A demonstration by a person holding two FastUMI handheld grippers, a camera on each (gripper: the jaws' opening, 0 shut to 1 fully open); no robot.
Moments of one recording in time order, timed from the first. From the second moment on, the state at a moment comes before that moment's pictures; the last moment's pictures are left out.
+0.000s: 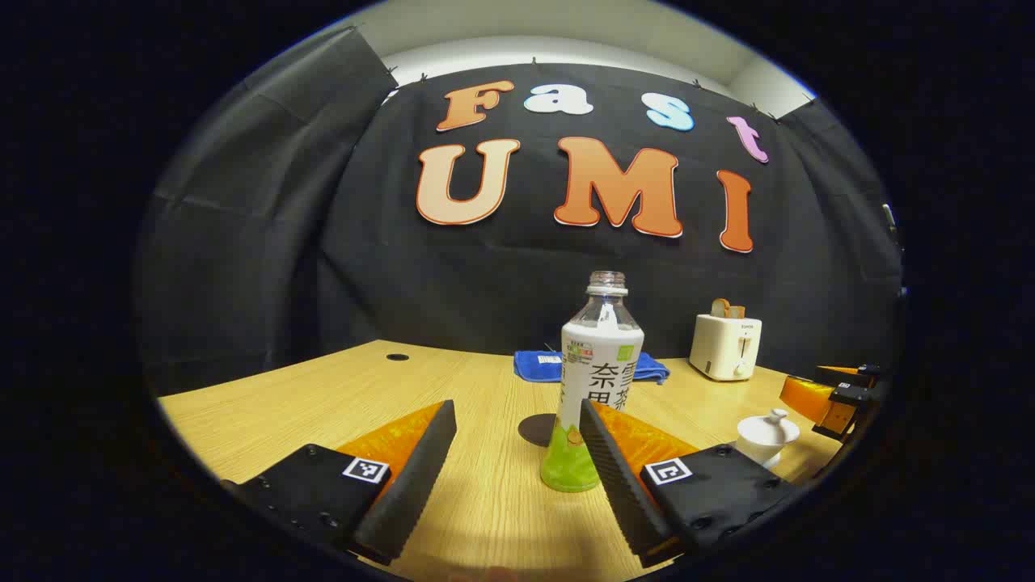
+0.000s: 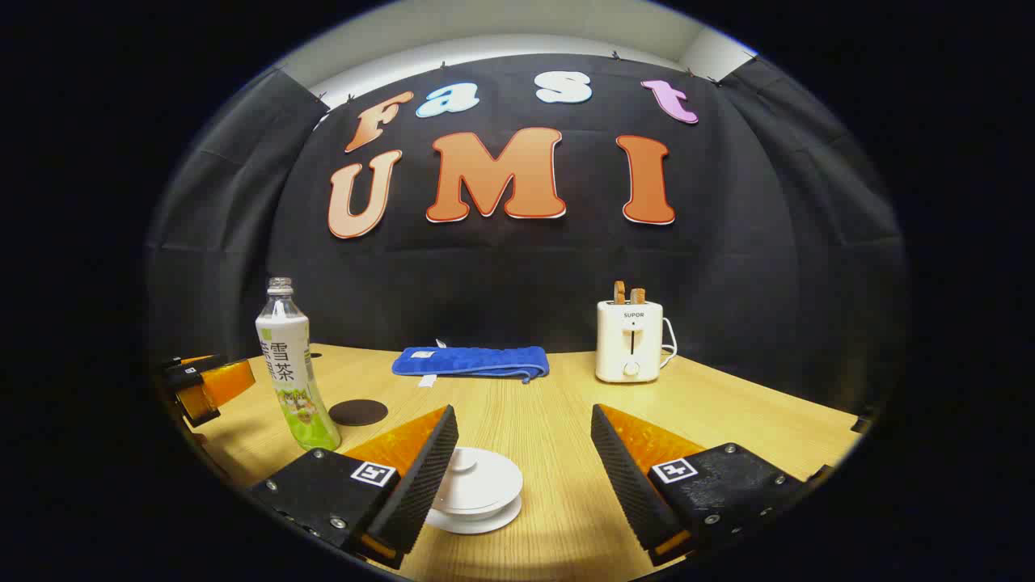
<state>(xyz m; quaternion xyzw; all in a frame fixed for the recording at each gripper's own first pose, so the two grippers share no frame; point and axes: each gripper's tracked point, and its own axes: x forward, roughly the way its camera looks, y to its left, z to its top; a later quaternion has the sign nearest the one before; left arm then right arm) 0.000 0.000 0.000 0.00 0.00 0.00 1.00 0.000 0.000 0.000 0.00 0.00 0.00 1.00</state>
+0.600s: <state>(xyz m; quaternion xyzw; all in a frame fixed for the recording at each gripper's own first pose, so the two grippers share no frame) -0.001 -0.008 -0.001 0.04 0.00 0.00 1.00 -0.002 0.000 -0.003 0.00 0.00 0.00 1.00</state>
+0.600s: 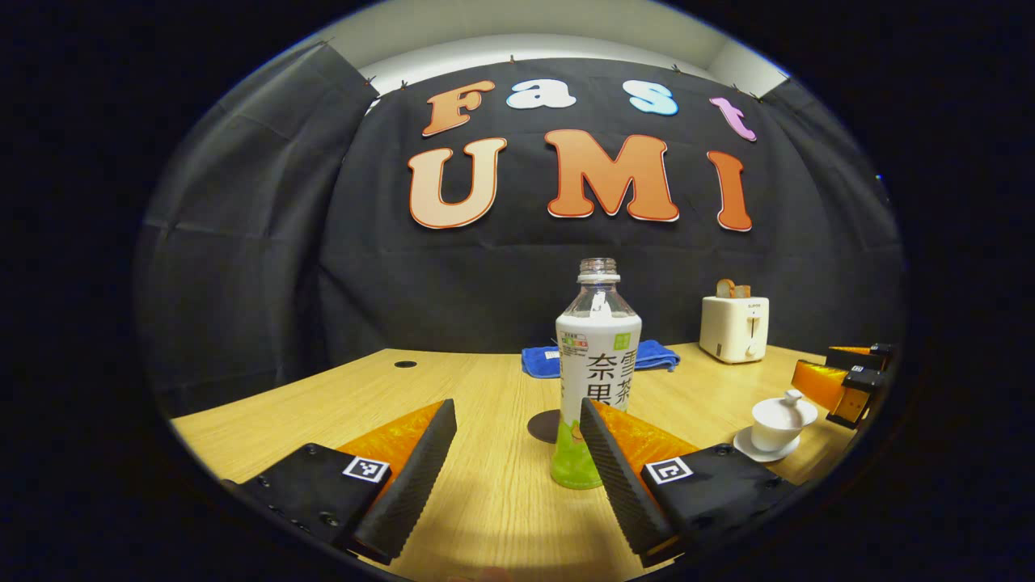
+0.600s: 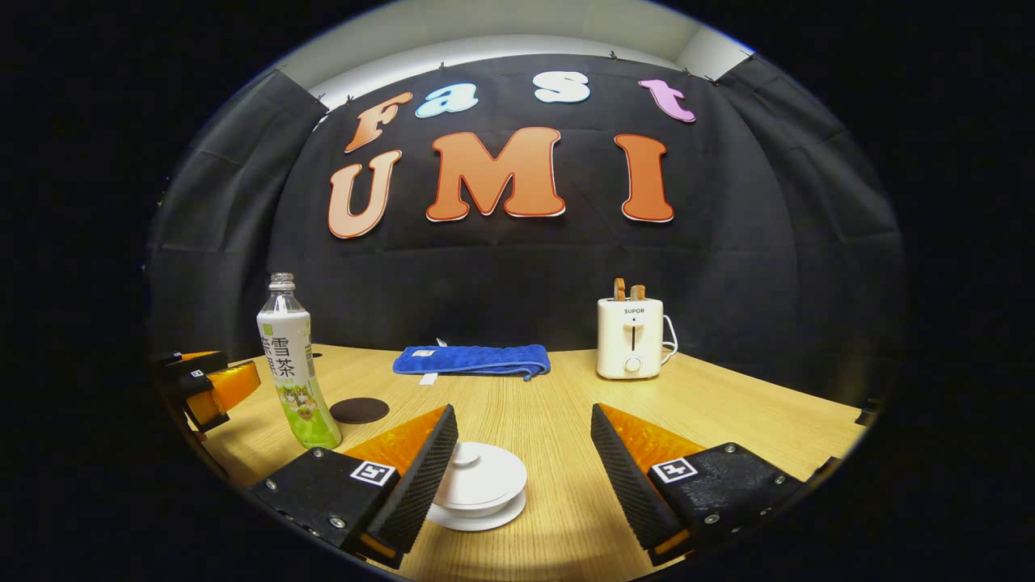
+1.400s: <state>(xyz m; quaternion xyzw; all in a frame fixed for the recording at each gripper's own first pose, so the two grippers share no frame) 0.000 -0.004 0.002 0.05 -0.01 0.01 1.00 0.019 0.035 -0.010 -0.02 0.02 0.03 1.00</state>
